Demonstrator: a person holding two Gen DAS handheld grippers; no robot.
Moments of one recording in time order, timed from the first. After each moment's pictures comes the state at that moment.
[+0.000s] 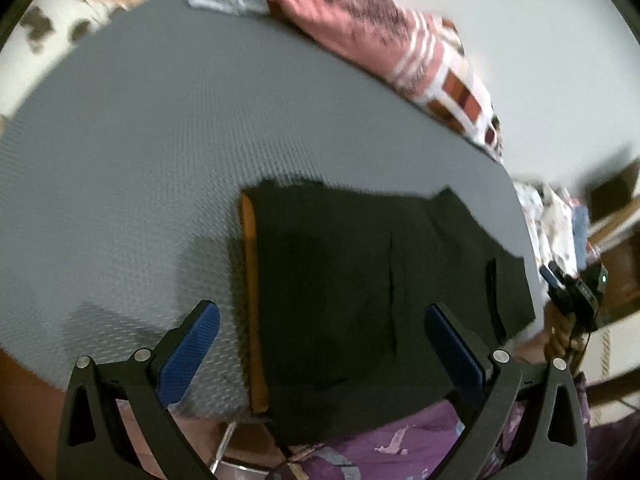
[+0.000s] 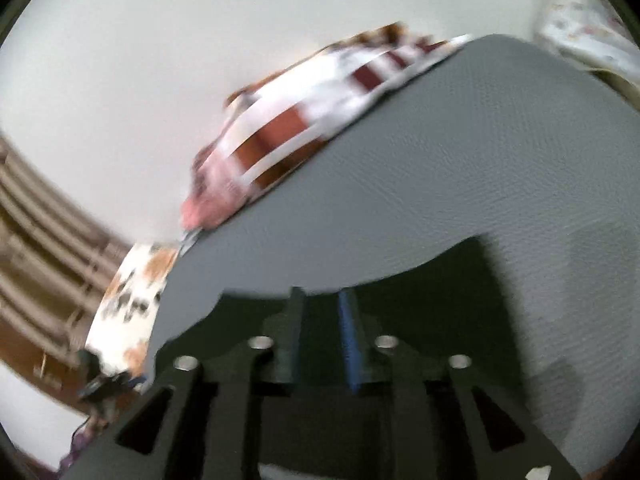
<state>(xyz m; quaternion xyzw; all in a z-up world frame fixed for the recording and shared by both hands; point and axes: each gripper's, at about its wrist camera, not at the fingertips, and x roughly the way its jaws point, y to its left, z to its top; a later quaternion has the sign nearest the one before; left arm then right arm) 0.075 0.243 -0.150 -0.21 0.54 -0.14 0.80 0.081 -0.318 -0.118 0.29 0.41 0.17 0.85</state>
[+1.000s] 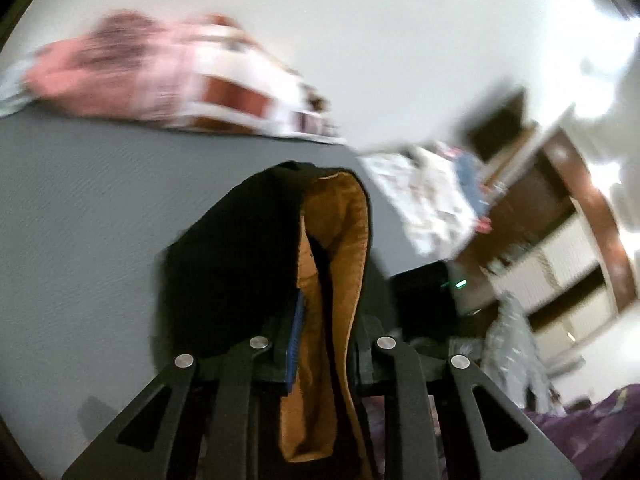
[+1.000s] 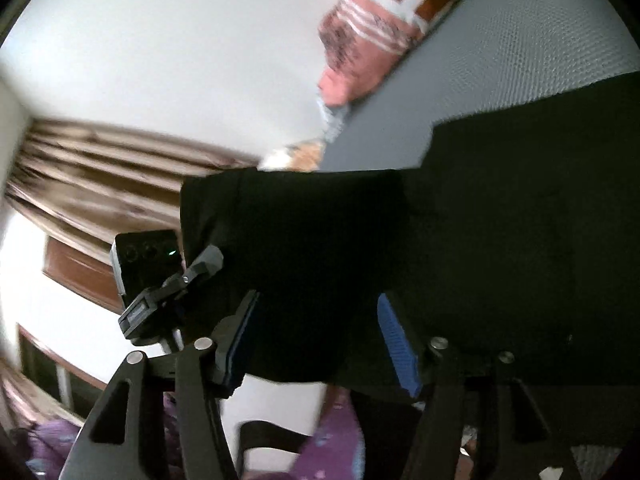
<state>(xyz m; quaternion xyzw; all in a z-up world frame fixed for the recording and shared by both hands) 0.120 0.015 -0.027 -0.17 0.44 -0.39 0.79 0.075 -0.189 -0.153 0.45 0.42 0.41 0.67</state>
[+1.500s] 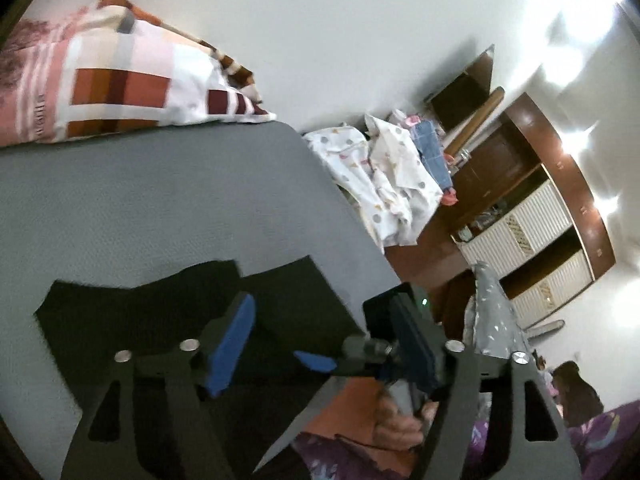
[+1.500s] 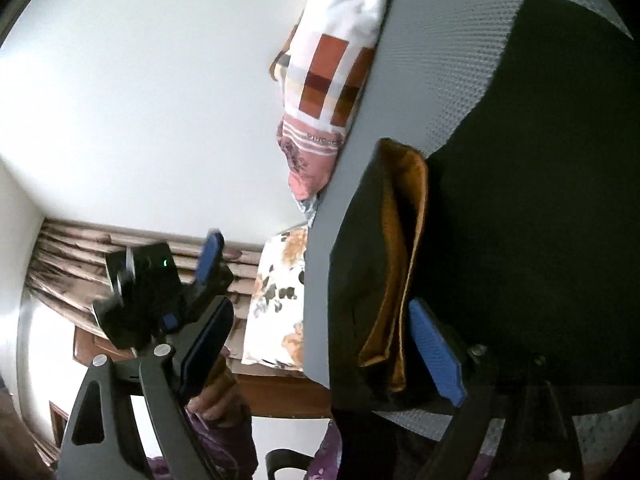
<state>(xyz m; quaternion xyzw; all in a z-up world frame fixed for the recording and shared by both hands) 0.161 -0.084 -0.025 -0.16 0.45 -0.44 0.76 0.056 -0.339 -0.194 0.56 0.38 0.32 0.66</state>
